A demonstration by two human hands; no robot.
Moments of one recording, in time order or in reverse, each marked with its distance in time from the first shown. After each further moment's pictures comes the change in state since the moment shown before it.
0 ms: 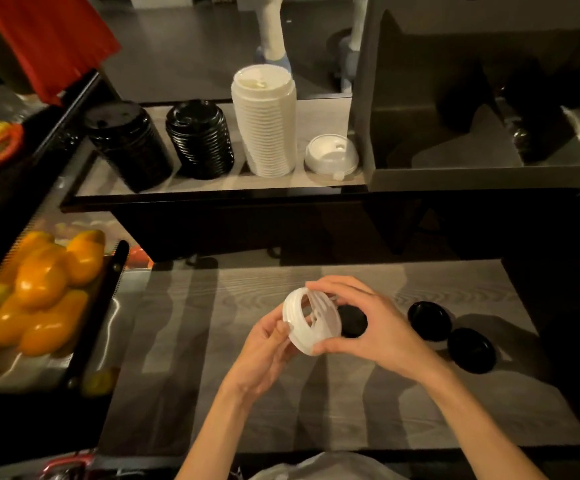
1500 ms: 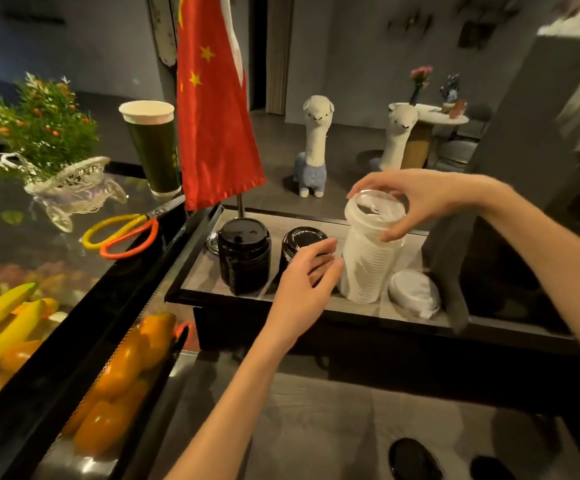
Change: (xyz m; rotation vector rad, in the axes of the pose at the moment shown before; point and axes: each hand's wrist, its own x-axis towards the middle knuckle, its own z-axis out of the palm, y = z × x) left_hand 0.065 0.257 -0.026 0.626 0.342 0.496; right_hand 0.305 -0.209 -0.165 -0.772 -0.365 -0.173
